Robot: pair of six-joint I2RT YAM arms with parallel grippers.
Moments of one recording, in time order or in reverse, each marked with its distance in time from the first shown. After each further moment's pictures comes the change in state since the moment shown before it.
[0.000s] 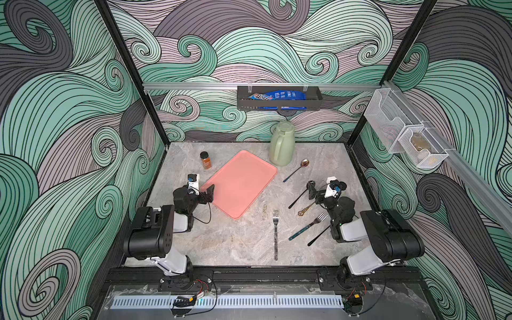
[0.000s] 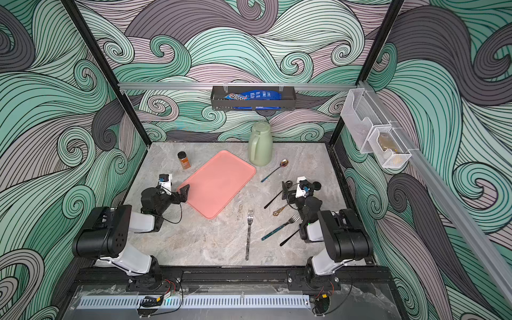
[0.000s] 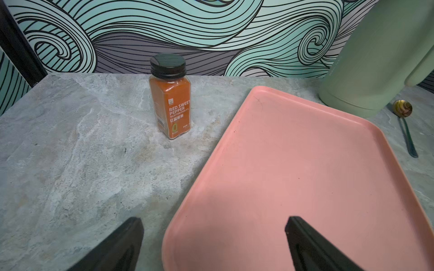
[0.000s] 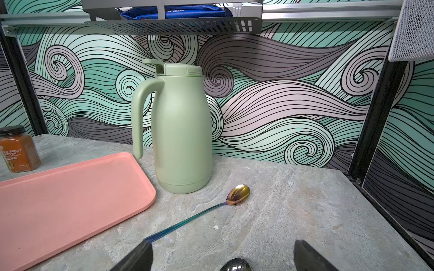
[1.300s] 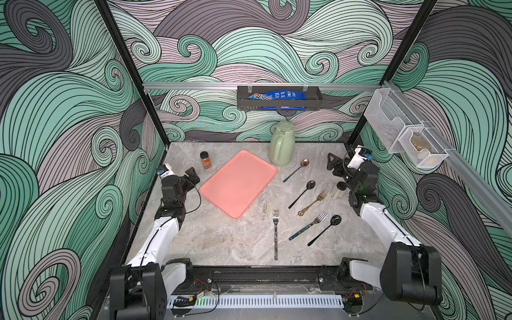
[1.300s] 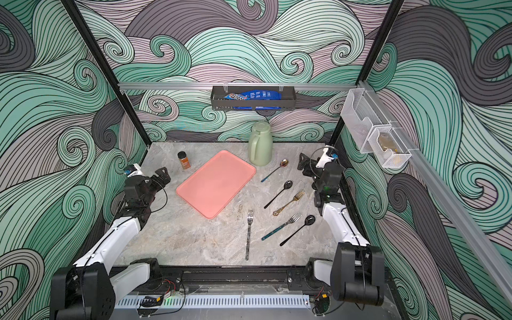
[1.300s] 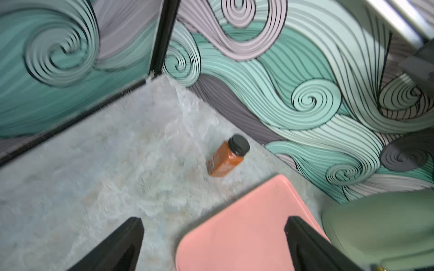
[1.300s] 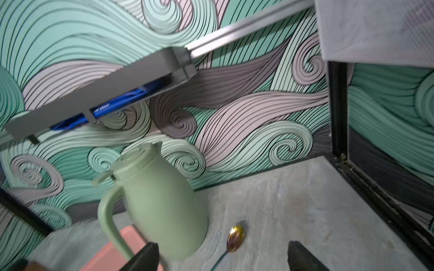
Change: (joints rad) left arm -0.002 -0.510 0.212 -0.777 -0.309 -0.604; right arm -0.201 -0.312 0.565 -1.070 -0.184 0.380
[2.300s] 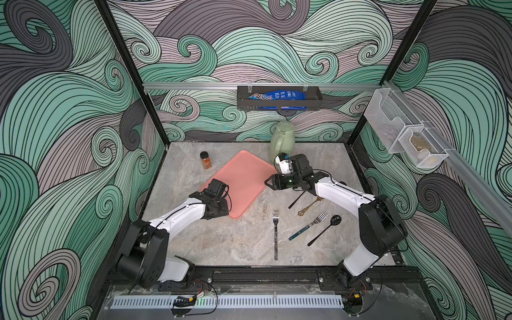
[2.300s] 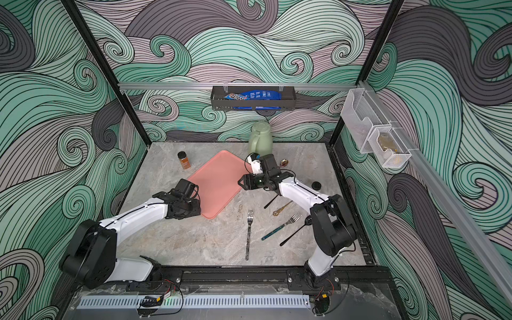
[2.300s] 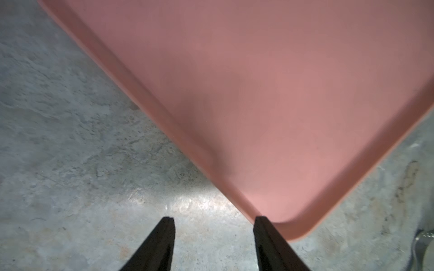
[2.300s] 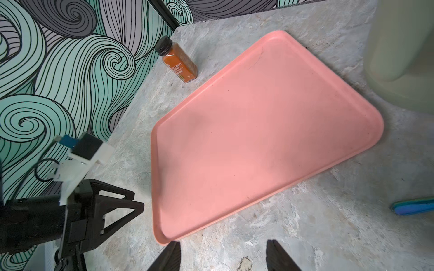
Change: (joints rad) left arm -0.492 0.355 0.213 -0.731 -0.058 0.002; right arm 0.594 0.417 0.371 -0.491 -0.154 -0.062
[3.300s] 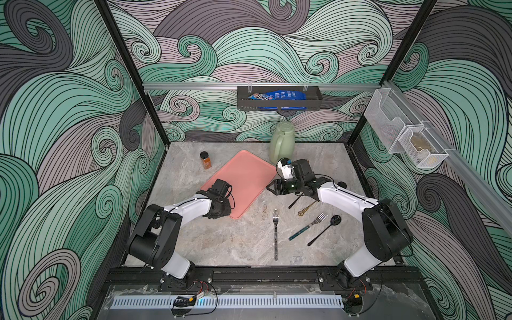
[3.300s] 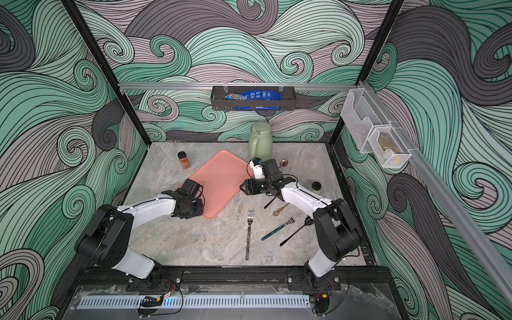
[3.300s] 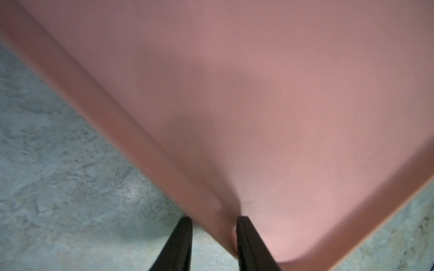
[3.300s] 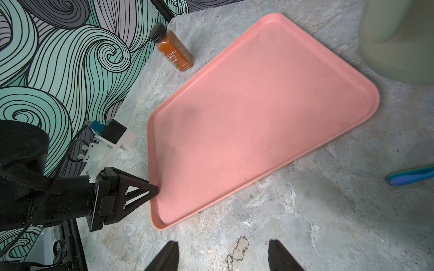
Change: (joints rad) left arm 0.000 0.103 0.013 0.091 0.029 -0.040; right arm 0.000 -0.055 -0.098 0.026 0.000 0.011
